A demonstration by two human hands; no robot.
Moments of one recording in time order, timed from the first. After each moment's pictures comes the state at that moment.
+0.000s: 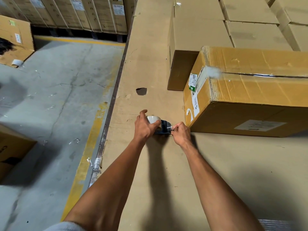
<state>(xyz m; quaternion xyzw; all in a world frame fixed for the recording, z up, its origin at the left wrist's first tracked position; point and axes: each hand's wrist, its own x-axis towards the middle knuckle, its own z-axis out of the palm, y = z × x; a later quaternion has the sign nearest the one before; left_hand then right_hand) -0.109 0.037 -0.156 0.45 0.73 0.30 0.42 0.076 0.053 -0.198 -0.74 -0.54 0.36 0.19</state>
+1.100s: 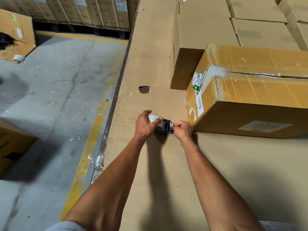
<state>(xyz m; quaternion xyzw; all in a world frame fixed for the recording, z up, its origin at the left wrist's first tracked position) -0.117 0.040 -0.164 0.43 0.72 0.33 0.44 0.063 0.062 -0.184 -0.78 -0.46 0.38 0.20</state>
